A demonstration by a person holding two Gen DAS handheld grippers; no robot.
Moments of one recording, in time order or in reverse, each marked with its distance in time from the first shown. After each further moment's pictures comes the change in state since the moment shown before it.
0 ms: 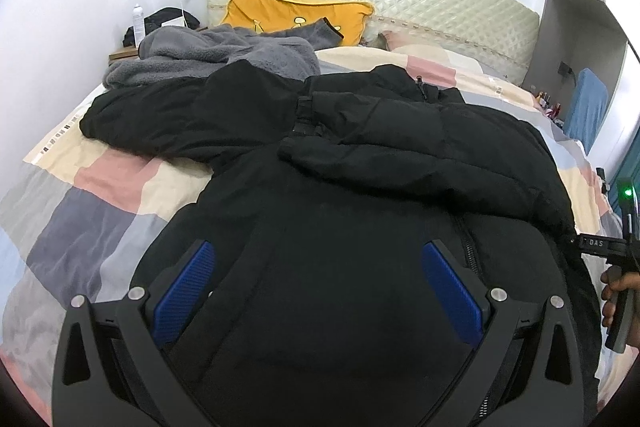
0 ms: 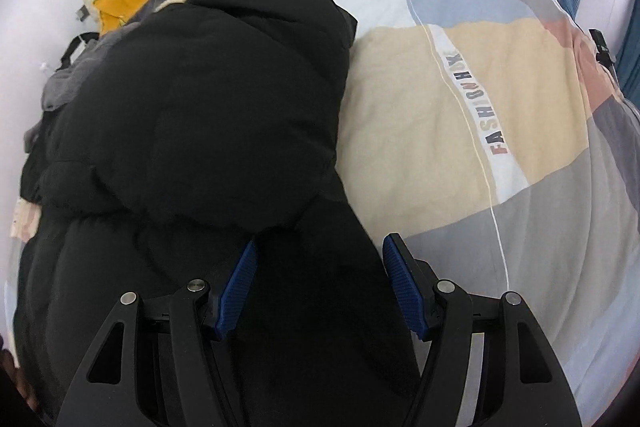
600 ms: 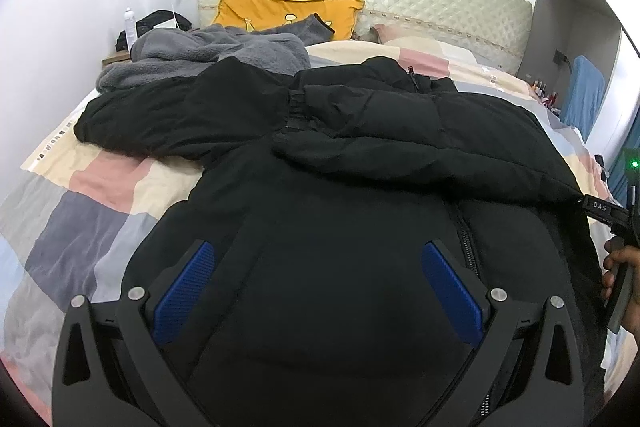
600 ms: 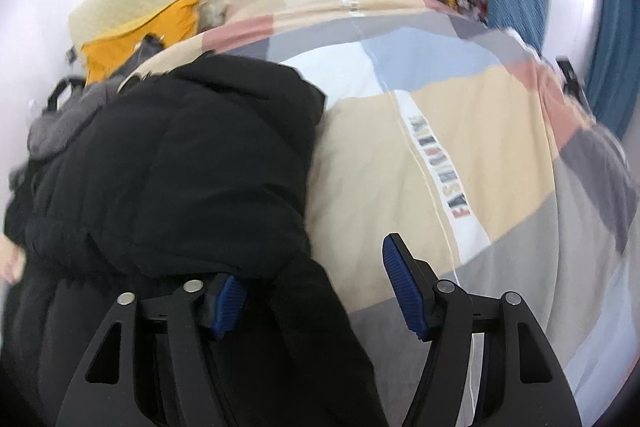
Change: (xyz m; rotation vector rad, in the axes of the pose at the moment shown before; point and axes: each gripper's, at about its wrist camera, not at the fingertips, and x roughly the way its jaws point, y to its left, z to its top) left arm 0.002 -0.007 -0.004 0.031 0.006 -0.011; right arm -0.027 -0.019 0.009 0.074 -0.240 -0.054
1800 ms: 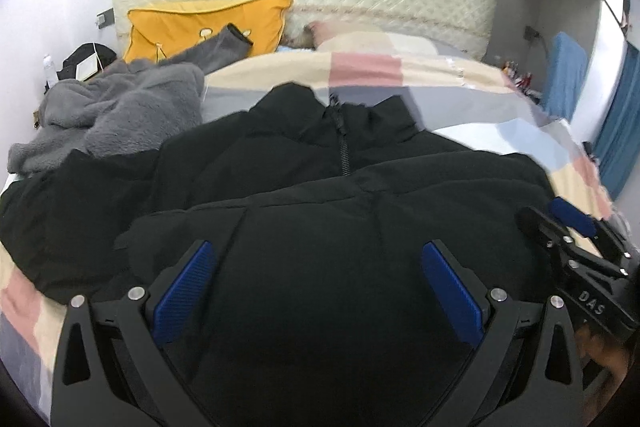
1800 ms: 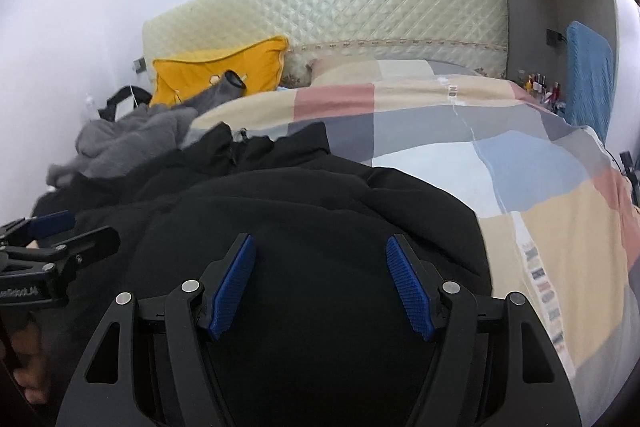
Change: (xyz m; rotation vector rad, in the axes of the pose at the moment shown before) left arm 0.148 -0.120 0.123 0.154 0.025 -0.102; right arm 0.030 0.109 0.048 -0.222 -0.221 0.171
